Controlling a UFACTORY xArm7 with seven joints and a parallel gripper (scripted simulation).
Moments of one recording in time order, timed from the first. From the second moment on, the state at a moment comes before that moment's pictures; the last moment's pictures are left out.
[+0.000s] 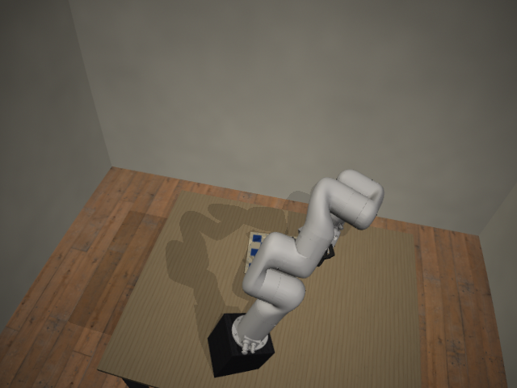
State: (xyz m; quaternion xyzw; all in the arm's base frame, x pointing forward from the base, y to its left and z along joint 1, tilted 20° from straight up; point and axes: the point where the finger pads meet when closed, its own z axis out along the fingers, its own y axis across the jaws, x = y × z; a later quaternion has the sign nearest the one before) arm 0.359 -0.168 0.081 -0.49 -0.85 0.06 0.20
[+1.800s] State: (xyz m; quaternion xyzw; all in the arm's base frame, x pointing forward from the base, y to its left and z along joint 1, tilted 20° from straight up) arm 0.362 -0.112 0.084 -0.26 -0.95 0.15 -0.01
